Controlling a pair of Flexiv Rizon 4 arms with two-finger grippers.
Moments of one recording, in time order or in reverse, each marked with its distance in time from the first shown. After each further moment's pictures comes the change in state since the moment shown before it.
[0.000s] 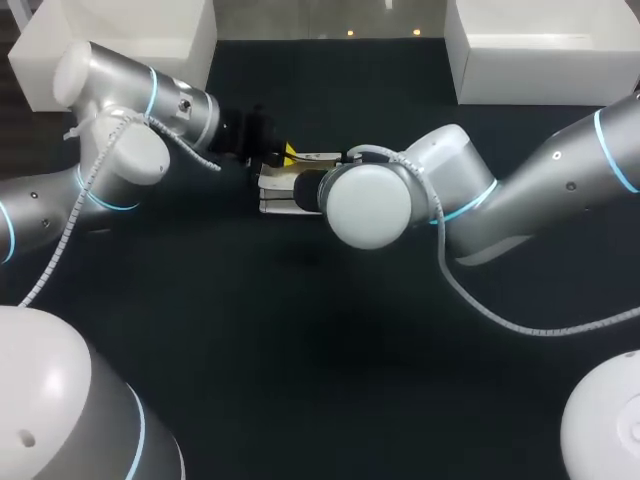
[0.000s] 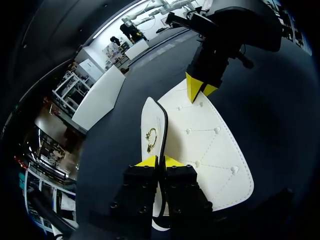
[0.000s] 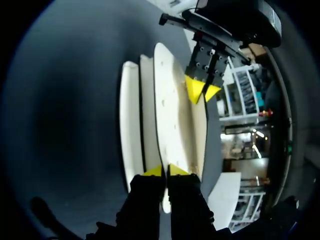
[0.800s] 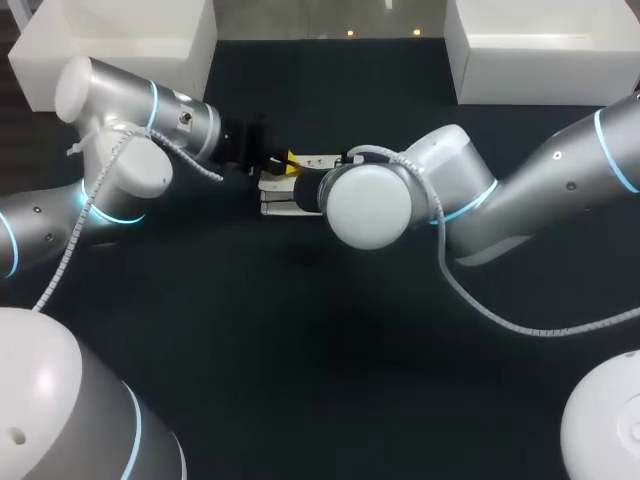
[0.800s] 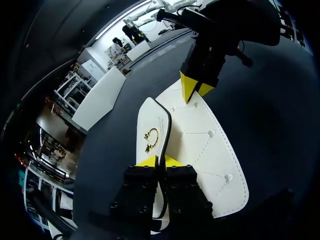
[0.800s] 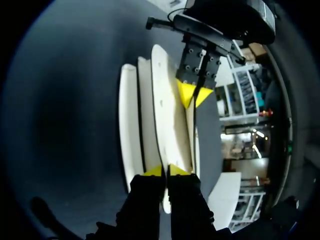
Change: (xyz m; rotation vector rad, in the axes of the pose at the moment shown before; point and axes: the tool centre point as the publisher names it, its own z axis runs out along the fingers) left arm 0.011 -0.001 0.007 0.015 -0.021 -0.011; right arm 0.001 0.000 0.000 0.000 0.001 0.000
